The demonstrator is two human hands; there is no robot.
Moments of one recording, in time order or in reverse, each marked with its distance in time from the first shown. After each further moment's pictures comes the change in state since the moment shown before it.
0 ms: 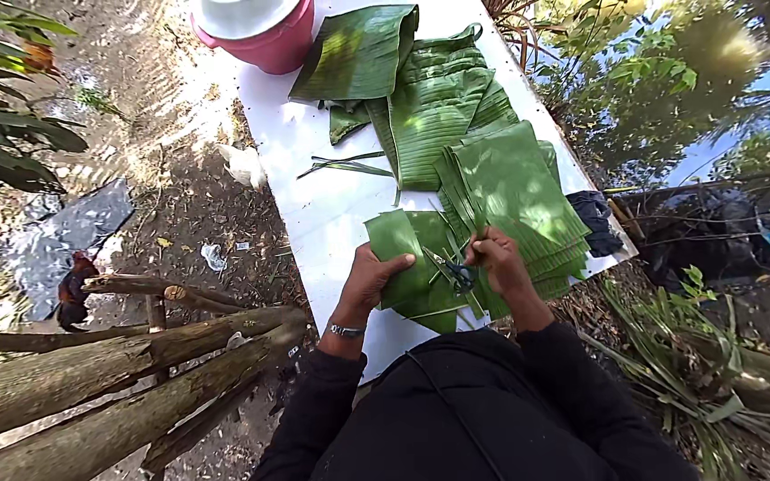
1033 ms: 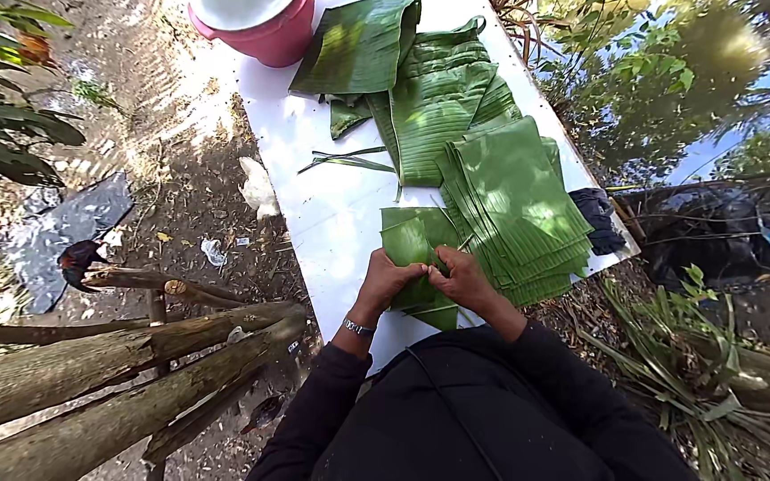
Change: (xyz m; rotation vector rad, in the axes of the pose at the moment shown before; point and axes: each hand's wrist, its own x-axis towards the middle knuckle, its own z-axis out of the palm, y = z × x) left_hand 0.006 -0.031 0.007 0.145 -0.006 -0.035; right_hand -0.012 0.024 0.044 -0.749 -0.210 -0.418
